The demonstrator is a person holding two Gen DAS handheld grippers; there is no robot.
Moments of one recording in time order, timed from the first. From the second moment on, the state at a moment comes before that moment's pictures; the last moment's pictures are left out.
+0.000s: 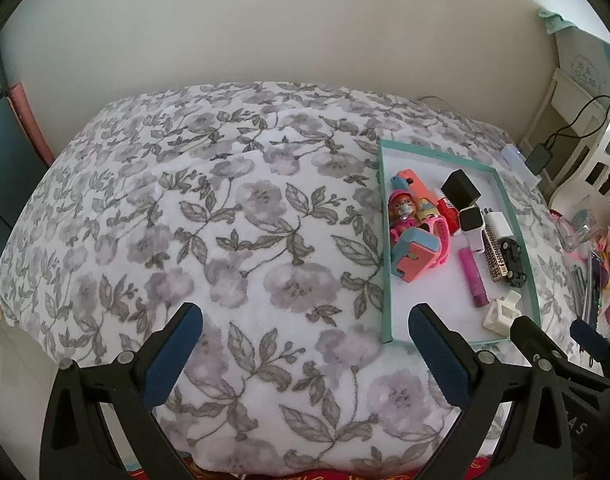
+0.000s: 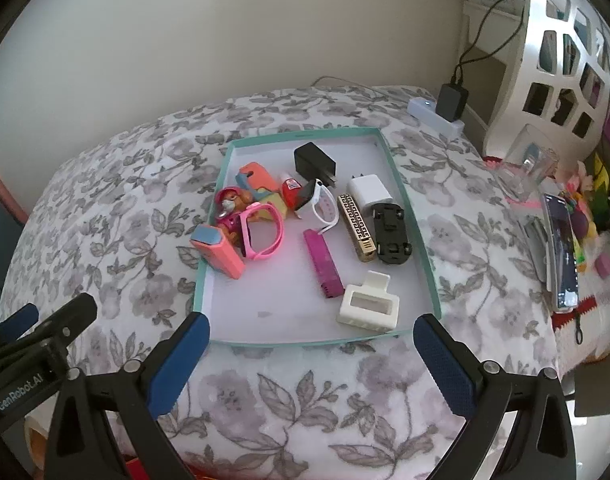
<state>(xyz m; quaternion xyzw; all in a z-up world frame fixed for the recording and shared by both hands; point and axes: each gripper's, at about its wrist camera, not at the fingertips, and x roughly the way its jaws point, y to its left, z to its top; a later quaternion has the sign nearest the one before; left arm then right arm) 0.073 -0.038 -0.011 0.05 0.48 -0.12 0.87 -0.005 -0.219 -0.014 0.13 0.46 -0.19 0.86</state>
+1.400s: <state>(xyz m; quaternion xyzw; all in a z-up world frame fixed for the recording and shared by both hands) 0.068 -0.044 -0.007 0.07 0.47 -0.11 0.87 -0.007 -0.219 -0.014 0.12 0.46 -0.19 0.86</state>
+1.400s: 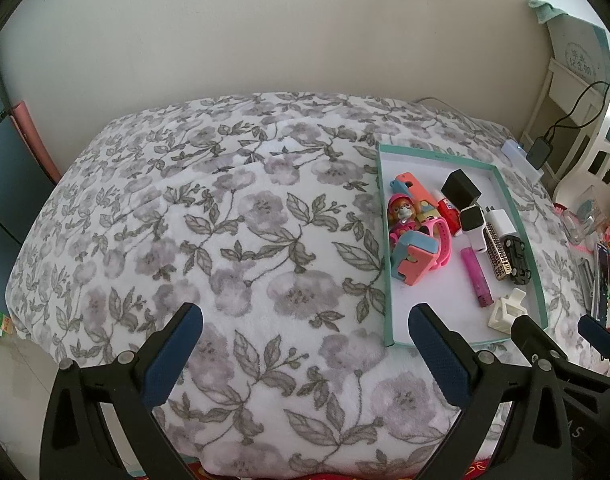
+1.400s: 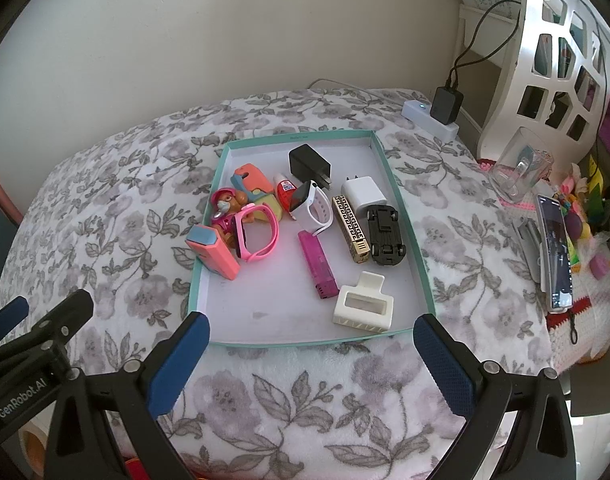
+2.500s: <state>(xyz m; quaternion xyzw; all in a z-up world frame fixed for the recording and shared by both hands) 0.070 -0.039 -0.009 0.07 0.47 -0.10 0.87 -0.008 -0.221 -0.015 0.11 0.46 -0.19 0.86</state>
